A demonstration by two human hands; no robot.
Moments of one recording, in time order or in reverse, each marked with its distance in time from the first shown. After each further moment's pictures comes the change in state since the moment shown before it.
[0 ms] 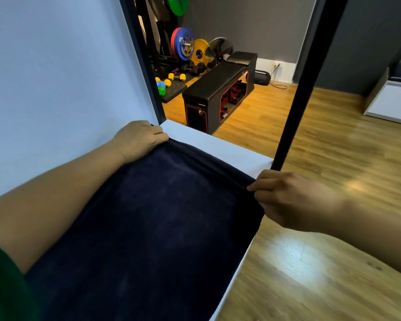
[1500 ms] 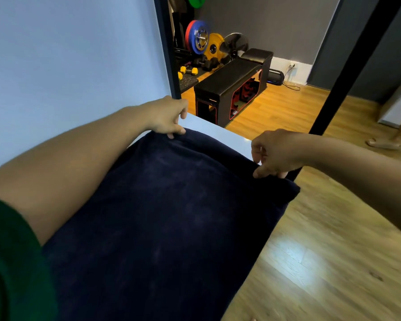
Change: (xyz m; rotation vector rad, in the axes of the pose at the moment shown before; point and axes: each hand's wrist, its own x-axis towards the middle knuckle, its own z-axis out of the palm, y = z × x) left_hand 0.033 -0.016 -0.029 -0.530 -0.388 -0.429; right_hand 0.100 0.041 -0.025 0.462 -0.571 0.767
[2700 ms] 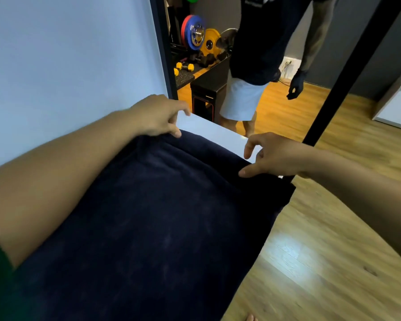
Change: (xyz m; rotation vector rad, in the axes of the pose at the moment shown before) left_hand -0.015 0.009 -0.002 0.082 0.038 0.030; right_hand -0.001 0.003 0.017 0.286 0.124 -0.038
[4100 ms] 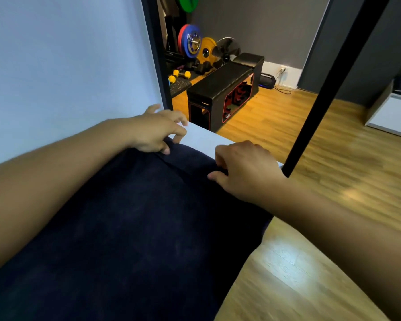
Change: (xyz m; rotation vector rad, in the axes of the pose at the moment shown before) left_hand -0.015 0.012 0.001 0.091 -0.095 0.165; right_hand -0.031 -0.054 0.037 -0.463 0.316 -0.144
